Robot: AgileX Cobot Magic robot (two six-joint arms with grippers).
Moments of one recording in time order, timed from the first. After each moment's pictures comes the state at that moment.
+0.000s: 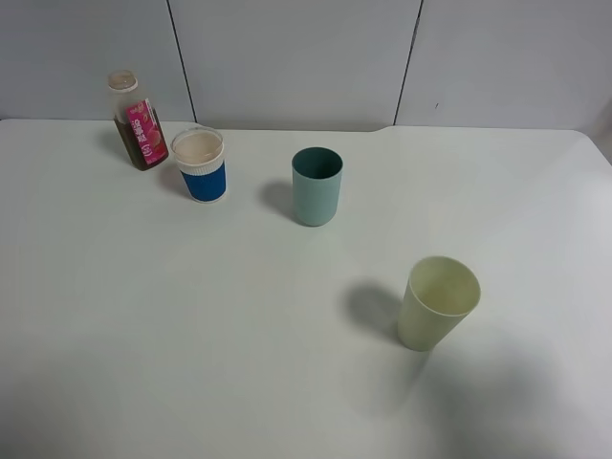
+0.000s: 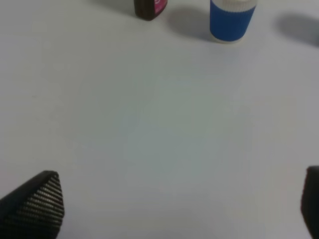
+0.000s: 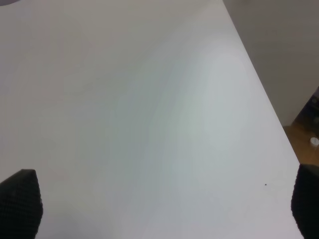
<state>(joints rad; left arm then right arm) -0.06 0.01 -0.51 -0.05 1.06 0.04 -0.01 0.00 -0.50 -0.13 1.06 0.15</state>
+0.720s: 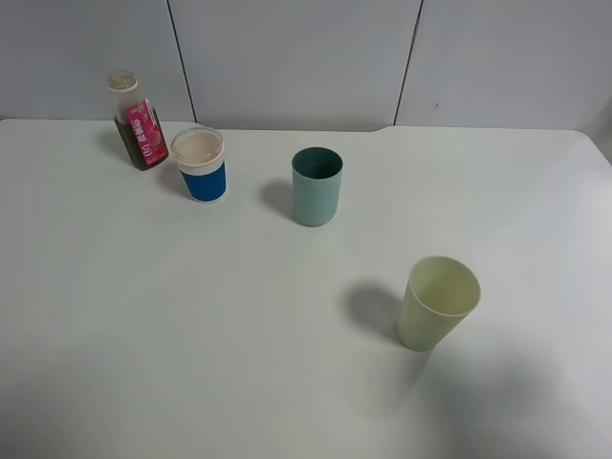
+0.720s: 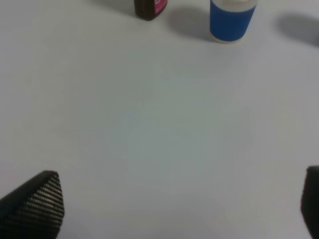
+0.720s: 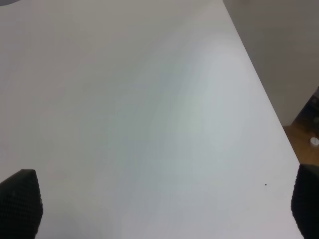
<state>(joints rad) -0.06 0.01 -0.51 -0.05 1.06 0.04 -0.01 0.00 -0.50 -0.13 1.06 0.15</state>
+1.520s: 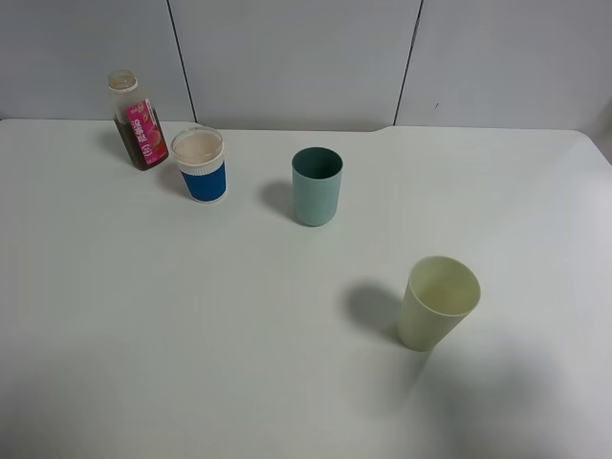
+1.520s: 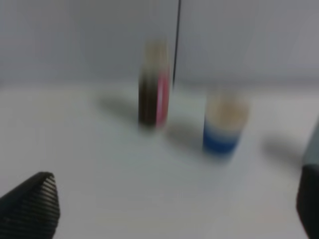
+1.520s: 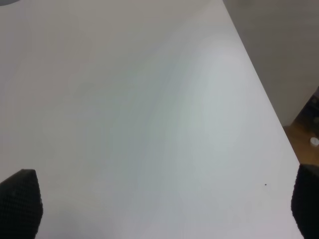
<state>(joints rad) -0.06 0.02 -0.52 -0.04 0.72 -0.07 -0.01 0.00 -0.50 -0.13 1.06 0.15</state>
